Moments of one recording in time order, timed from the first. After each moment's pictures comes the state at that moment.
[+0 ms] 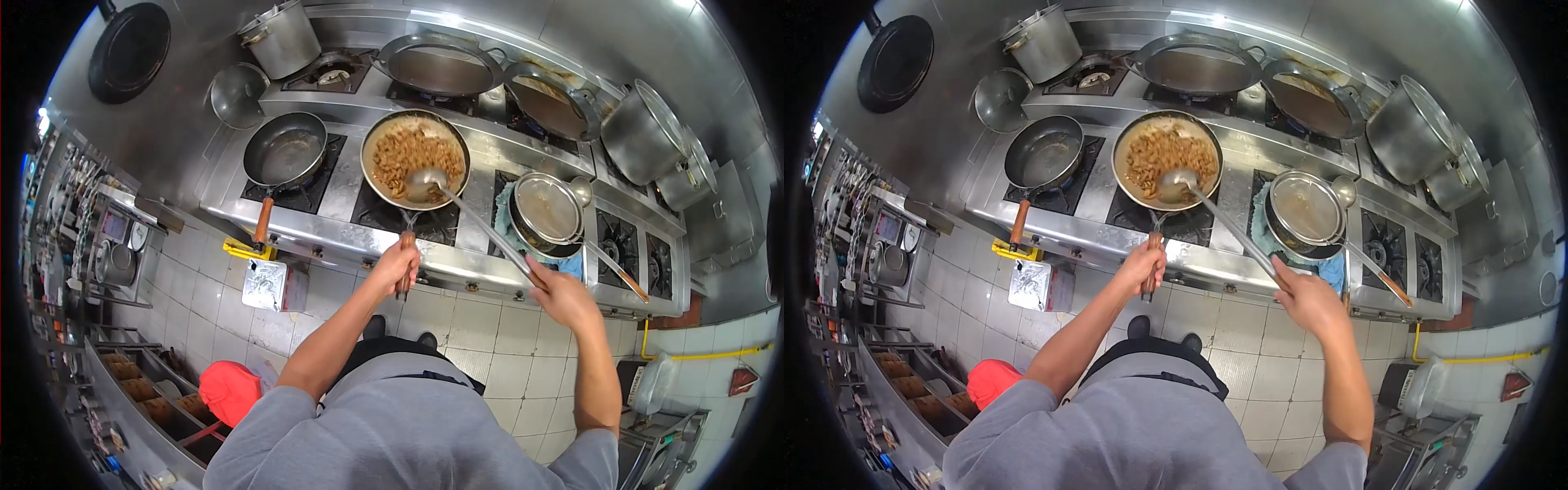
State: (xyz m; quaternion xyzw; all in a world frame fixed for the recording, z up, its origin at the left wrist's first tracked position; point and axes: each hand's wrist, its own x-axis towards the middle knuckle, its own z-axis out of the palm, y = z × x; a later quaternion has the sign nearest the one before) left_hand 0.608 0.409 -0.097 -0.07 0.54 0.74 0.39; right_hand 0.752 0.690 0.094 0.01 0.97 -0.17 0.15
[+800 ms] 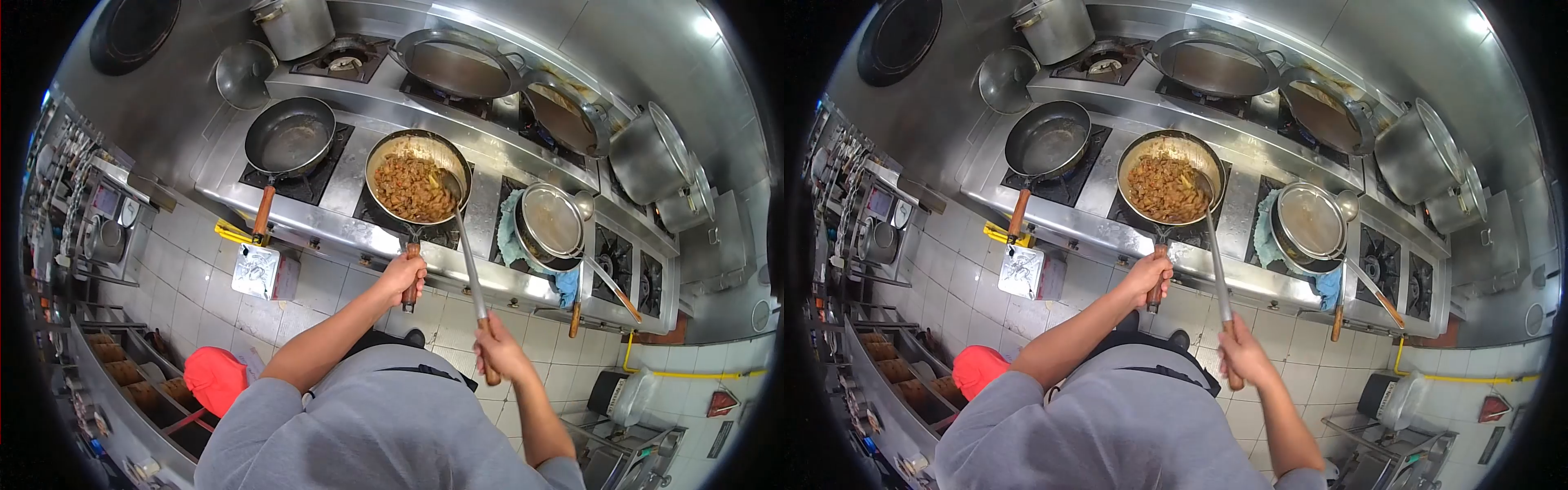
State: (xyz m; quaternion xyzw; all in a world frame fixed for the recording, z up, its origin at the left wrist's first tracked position) left_hand 0.618 0.408 -0.102 -0.13 0.49 0.77 0.40; right_hand 0.787 0.603 0.004 0.26 0.67 -0.64 0.27
